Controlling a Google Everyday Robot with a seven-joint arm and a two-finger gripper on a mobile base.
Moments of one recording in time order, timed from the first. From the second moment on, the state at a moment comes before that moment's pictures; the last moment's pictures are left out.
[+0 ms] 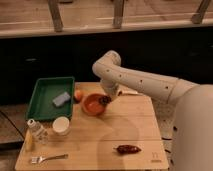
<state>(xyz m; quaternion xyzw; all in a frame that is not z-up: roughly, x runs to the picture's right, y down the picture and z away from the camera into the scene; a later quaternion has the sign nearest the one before) 0.020 0.045 0.801 -0.29 -0.07 -0.38 0.88</state>
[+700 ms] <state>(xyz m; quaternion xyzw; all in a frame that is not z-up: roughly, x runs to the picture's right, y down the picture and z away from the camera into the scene) -0.010 0.041 0.811 -0.28 -0.09 -0.44 0.85</state>
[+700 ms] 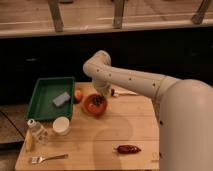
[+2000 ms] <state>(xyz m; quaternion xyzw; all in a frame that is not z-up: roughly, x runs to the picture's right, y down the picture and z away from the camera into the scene) -0.026 0.035 0.816 -0.27 -0.11 -0.50 0.82</state>
